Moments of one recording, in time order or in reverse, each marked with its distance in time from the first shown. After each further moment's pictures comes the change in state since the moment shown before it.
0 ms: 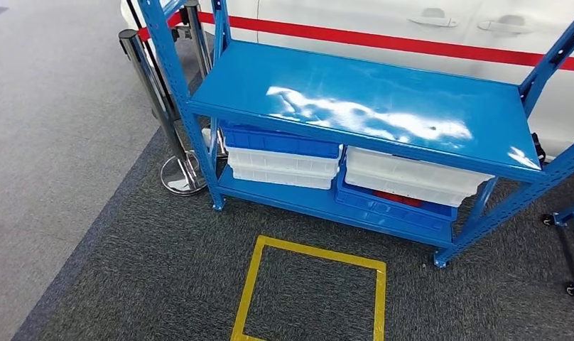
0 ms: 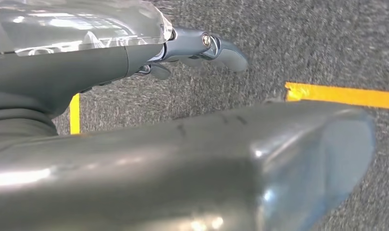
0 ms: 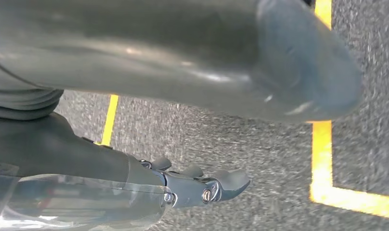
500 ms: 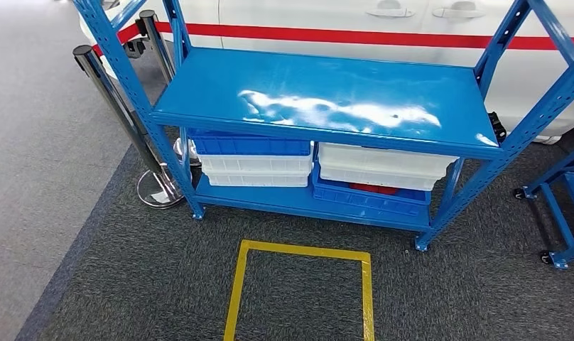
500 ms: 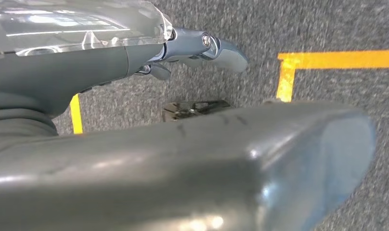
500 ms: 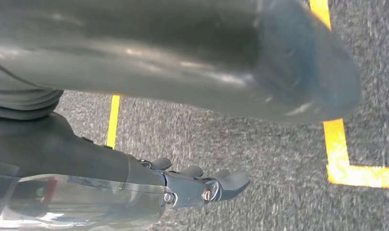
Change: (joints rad) left arm -0.007 -0.004 0.011 0.000 0.008 0.009 0.023; right arm 0.001 0.009 0.000 0.000 0.025 -0.025 0.009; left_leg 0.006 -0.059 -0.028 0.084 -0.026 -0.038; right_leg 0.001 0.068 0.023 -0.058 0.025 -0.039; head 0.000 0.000
